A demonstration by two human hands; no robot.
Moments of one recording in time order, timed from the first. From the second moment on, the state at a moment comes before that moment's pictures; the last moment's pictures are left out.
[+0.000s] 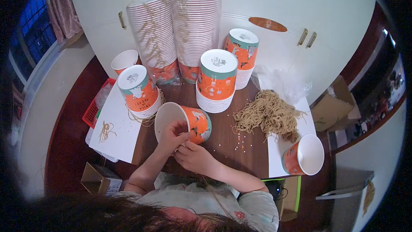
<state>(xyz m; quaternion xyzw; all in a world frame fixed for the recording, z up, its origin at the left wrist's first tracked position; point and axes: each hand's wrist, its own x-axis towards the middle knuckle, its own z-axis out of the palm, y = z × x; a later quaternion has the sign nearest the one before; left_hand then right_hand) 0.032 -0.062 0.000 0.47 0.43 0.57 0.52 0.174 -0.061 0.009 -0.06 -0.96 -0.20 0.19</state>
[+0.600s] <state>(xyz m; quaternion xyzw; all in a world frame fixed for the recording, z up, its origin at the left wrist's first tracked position) 0.038 -0.063 -0.015 0.44 0.45 0.56 0.54 0.192 -0.017 -0.015 -0.27 -0.79 0.10 0.53</state>
